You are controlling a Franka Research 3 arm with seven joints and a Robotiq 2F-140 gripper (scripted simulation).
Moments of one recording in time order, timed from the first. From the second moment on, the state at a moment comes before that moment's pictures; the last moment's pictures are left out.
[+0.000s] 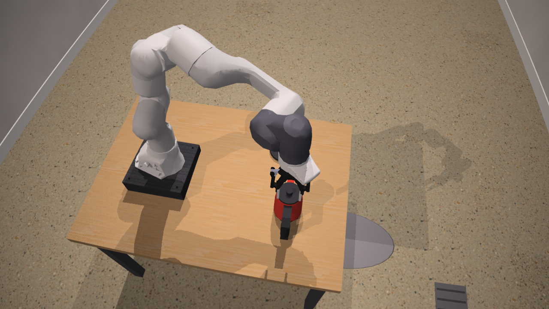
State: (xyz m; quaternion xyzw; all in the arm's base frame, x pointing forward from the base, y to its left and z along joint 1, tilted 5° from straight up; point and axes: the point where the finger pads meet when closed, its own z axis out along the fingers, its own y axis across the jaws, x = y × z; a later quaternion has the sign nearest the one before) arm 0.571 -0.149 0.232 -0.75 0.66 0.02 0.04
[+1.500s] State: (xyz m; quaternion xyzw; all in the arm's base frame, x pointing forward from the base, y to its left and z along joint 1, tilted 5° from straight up) arm 0.563 -0.144 0.160 -0.74 0.67 0.03 0.03
